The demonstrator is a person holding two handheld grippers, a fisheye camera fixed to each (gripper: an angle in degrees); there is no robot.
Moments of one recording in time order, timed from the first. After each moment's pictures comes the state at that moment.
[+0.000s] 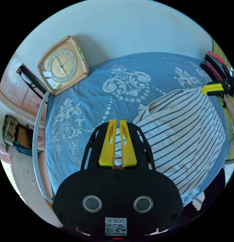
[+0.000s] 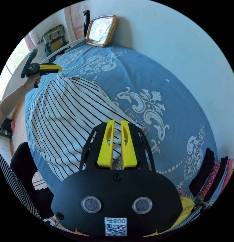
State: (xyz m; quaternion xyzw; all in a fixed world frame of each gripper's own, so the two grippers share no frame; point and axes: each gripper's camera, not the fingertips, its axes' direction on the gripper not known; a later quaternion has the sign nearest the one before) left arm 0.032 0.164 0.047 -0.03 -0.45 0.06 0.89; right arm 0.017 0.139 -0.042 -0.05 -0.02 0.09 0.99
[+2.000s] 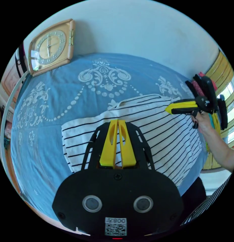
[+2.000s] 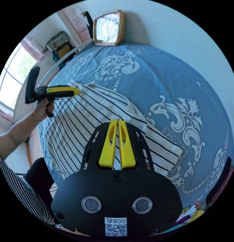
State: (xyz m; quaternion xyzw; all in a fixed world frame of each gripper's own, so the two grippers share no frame) left arm -0.054 0.335 -0.140 0.00 -0.29 -0.01 0.96; right arm 0.019 0.286 0.047 -0.04 -0.14 0.13 0.98
